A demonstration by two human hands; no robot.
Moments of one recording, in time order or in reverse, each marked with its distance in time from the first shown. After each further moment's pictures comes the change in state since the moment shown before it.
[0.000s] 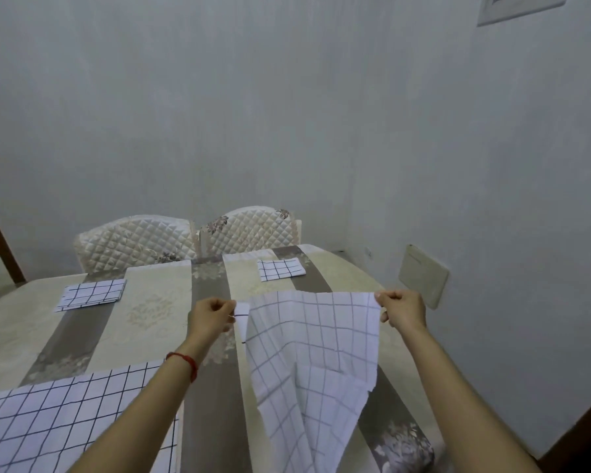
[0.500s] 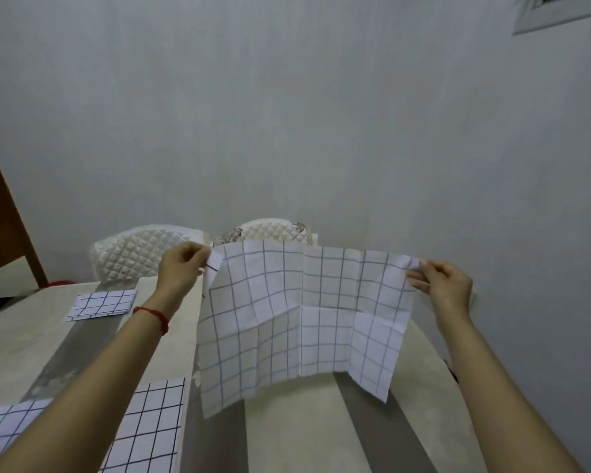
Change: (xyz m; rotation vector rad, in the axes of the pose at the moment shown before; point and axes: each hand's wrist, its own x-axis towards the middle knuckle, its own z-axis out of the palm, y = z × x) left_hand 0.084 0.074 -0.048 -0.044 0.136 0.298; right_hand 0.079 -0.049 -0.007 0.527 0.107 -0.199
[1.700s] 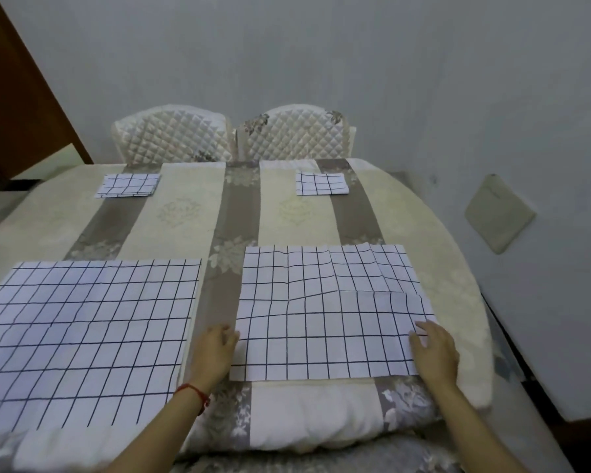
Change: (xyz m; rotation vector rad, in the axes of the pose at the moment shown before) left_hand -0.236 -0.201 0.048 0.555 -0.171 -0.478; right_hand -0.109 0.241 -0.122 -1.055 -0.335 0.116
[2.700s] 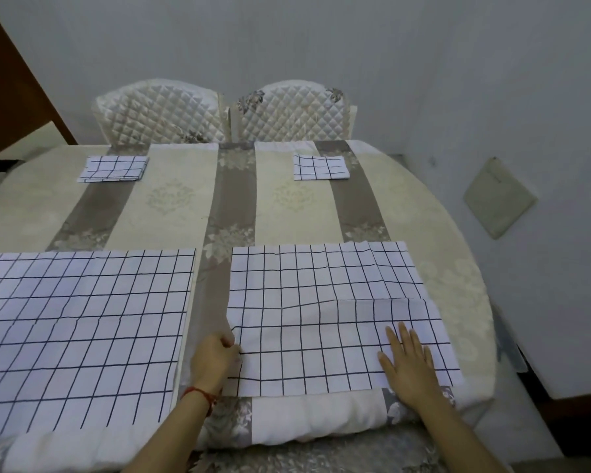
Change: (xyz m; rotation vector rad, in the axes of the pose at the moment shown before) left_hand 0.013 -0.026 0.022 -0.008 -0.035 -0.182; right_hand -0.031 0.004 0.029 -0.507 -0.518 -0.180
